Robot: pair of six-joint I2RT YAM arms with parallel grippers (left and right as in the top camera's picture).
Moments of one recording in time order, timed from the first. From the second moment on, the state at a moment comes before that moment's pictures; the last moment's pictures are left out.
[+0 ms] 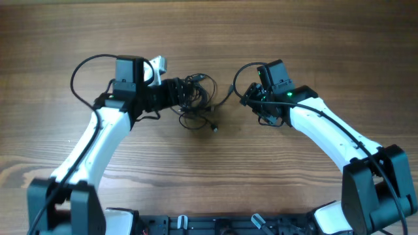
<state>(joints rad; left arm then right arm) -0.15 1.52 0.97 -0.39 0.56 -0.46 0.38 1.65 1.02 -0.51 -0.10 0.96</state>
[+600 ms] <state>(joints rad) -0.29 1.87 1.07 -0.63 0.22 -0.58 0.38 1.65 1.02 -0.46 -0.10 0.96</state>
